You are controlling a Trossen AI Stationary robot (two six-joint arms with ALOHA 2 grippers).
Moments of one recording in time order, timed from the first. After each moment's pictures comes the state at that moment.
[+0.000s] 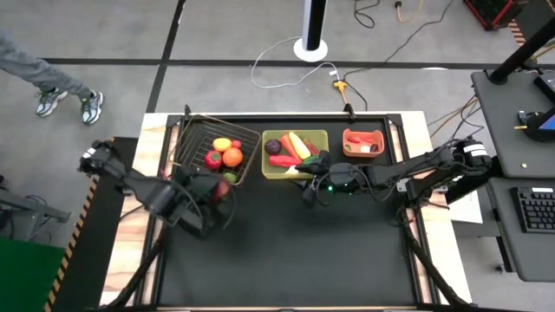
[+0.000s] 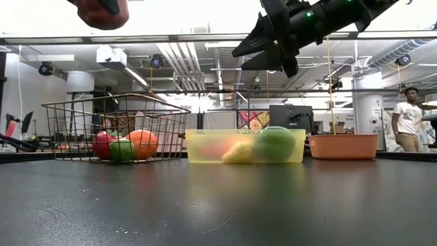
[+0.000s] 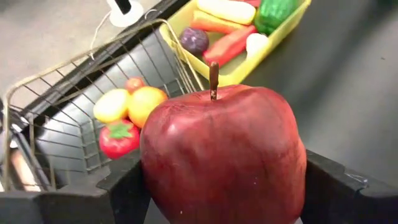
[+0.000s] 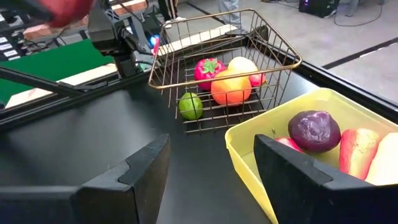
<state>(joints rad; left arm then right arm) -0.54 1.40 1.43 -1.49 -0.75 -1.26 0.07 1.42 0.78 0.31 0.37 0.32</state>
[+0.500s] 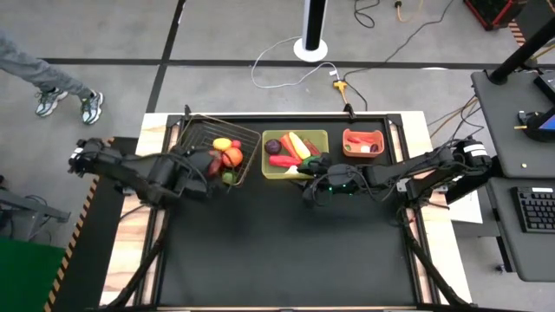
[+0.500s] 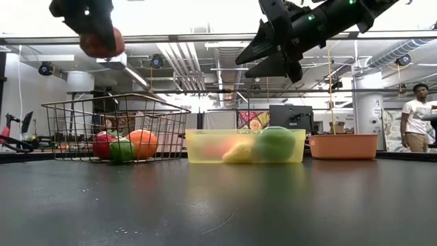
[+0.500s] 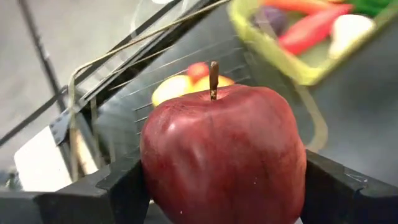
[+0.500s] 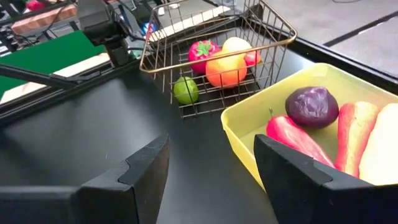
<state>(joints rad) -0.28 1.25 1.26 -1.48 -0.71 -1.08 0.07 1.42 0.78 0.24 0.37 0.39</state>
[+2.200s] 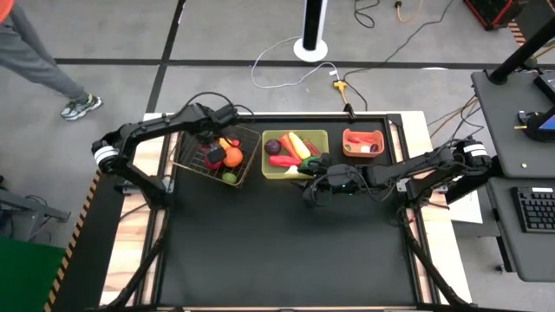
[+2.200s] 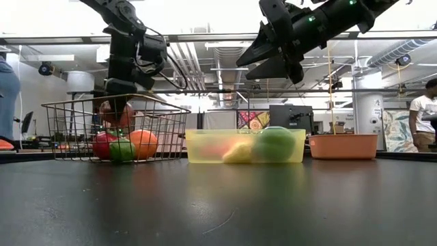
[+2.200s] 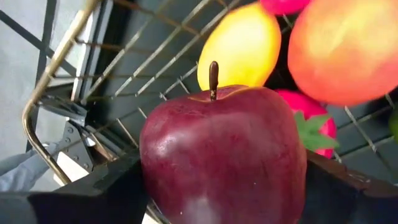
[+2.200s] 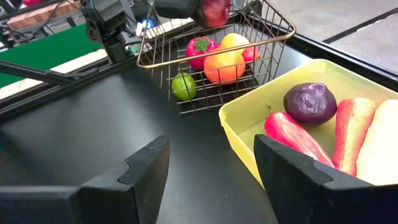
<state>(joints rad) 0.62 1.52 1.15 -1.14 -0.35 0.09 0.07 1.42 0.78 0.23 0.37 0.40</state>
